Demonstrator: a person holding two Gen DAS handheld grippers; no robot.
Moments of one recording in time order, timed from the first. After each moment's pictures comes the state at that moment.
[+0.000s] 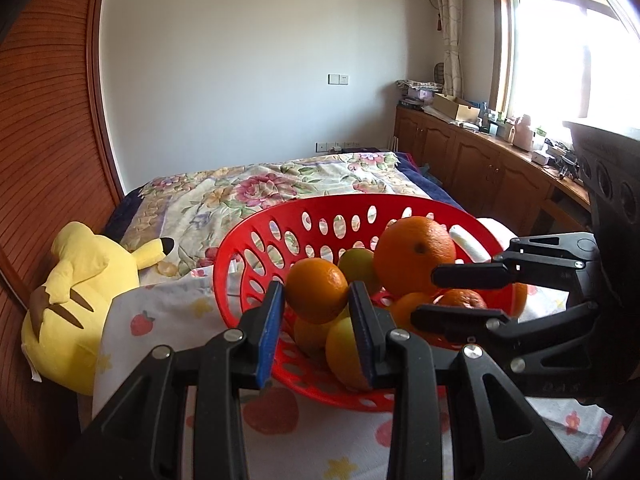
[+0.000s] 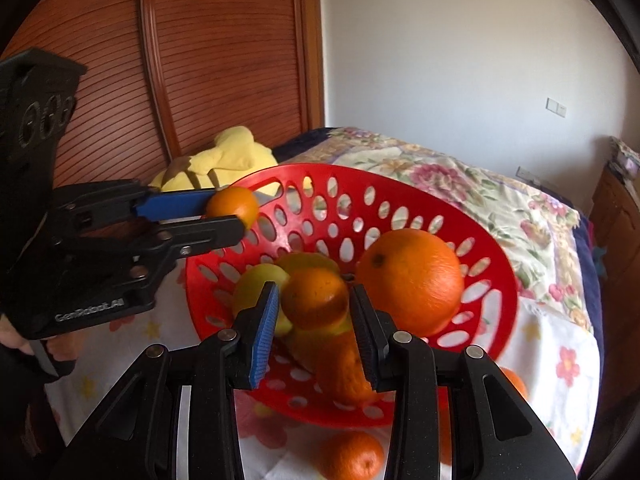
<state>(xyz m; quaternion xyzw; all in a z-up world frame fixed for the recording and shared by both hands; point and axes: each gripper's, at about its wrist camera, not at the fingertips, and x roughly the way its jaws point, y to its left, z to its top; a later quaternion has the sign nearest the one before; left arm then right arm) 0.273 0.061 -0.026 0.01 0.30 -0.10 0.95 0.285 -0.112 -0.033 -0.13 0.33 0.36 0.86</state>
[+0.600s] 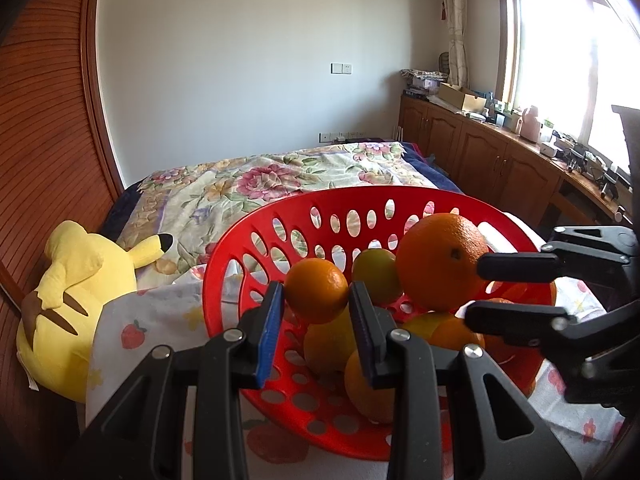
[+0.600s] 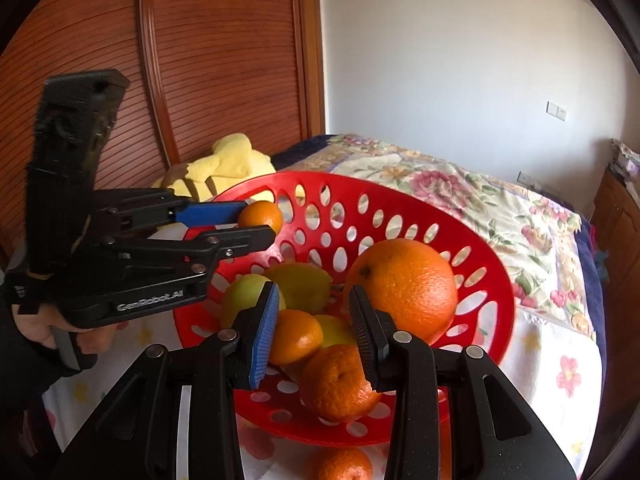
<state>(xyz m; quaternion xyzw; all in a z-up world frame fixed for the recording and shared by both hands) 0.306 0.060 -0.040 0.02 0.32 -0.09 0.94 0.294 -0.120 -0.032 -0.12 0.32 0.36 0.87</state>
